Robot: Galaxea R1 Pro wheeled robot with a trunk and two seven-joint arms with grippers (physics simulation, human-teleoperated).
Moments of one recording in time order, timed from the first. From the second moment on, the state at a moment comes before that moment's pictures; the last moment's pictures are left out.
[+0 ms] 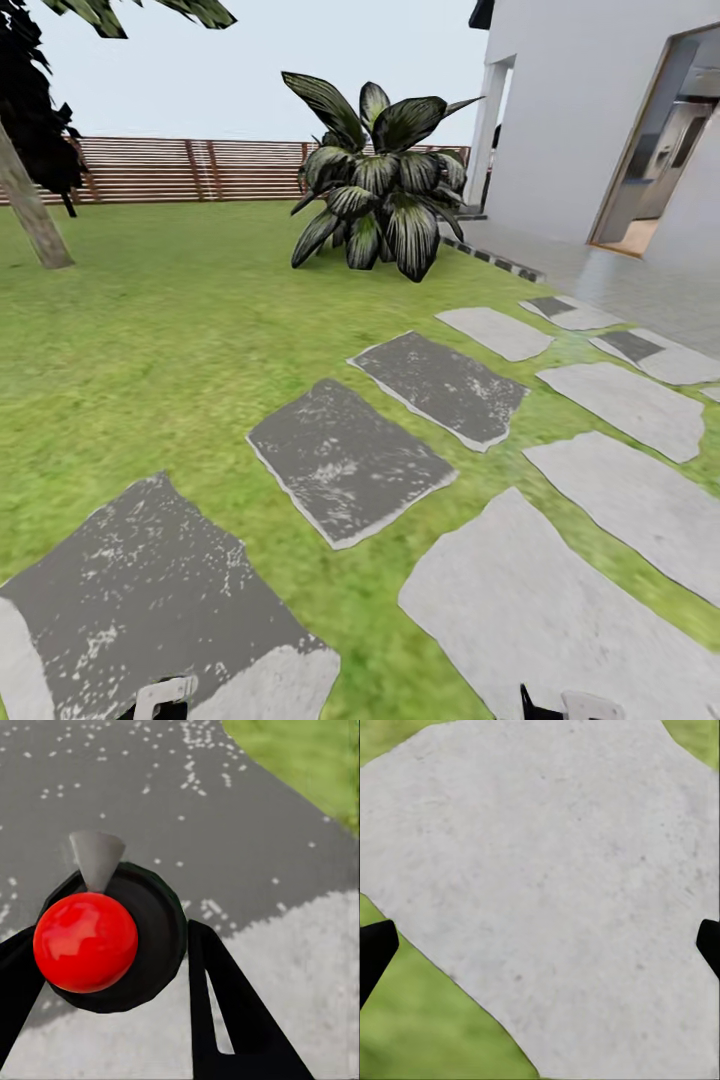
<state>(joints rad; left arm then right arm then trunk) -0.27 0.12 0.16 -0.30 0.02 -0.40 -0.04 -0.21 -0.07 -0.30 -0.42 0.13 -0.42 0.01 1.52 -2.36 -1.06</state>
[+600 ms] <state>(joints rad) -0.27 0.12 0.16 -0.30 0.02 -0.40 -0.04 -0.21 -0.07 -0.30 -0.42 0.13 -0.42 0.01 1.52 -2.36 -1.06</state>
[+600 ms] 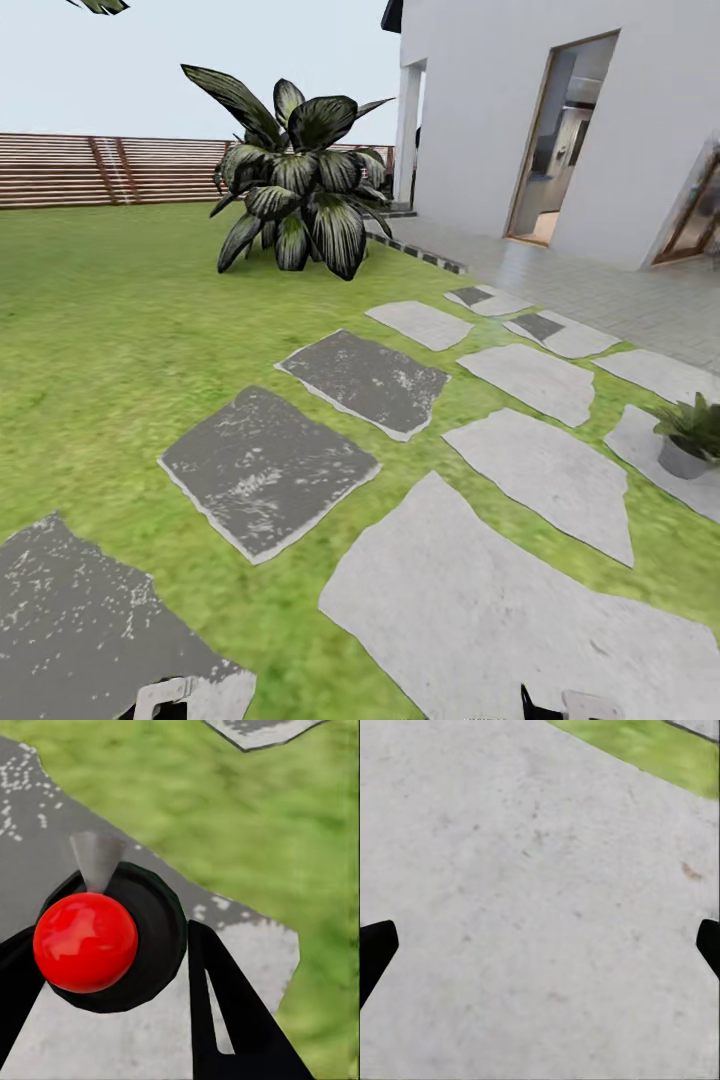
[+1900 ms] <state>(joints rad) -0.27 0.12 0.16 -0.30 0.03 -0.40 -0.04 -0.21 -0.07 -0.30 -0.42 0.13 -0.42 0.01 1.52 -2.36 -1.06</state>
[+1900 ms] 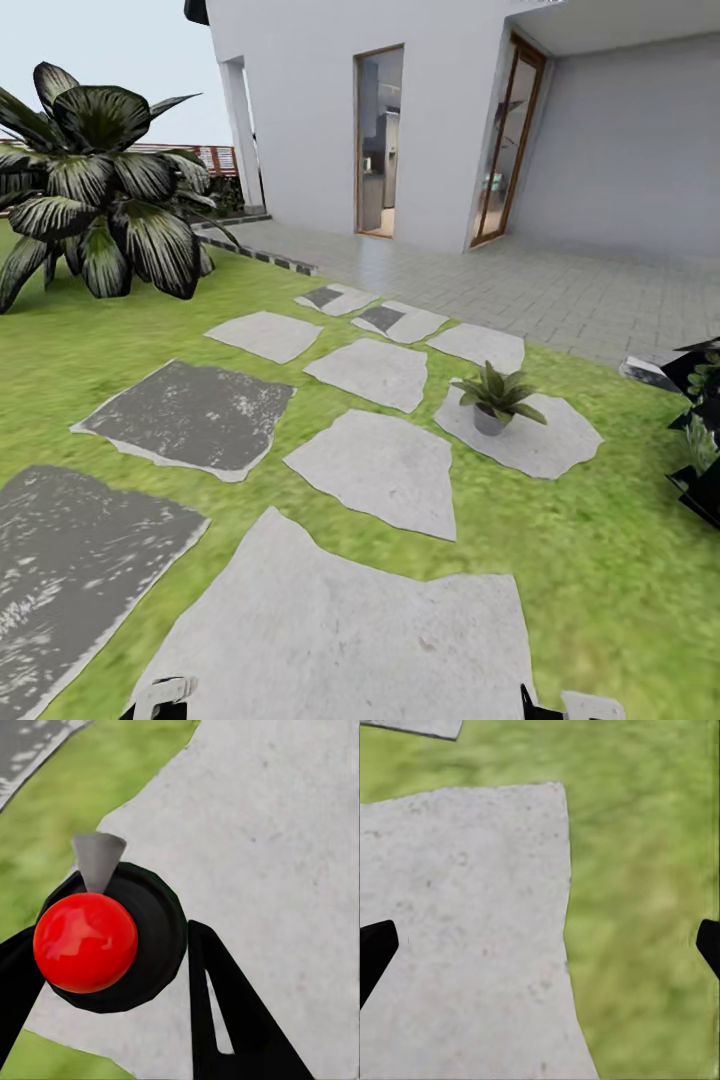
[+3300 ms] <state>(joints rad) -0.27 0.12 0.16 -0.30 0.03 -0.42 -0.04 -0.21 -0.07 -0.30 -0.42 0.13 -0.42 0.01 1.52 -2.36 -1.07</state>
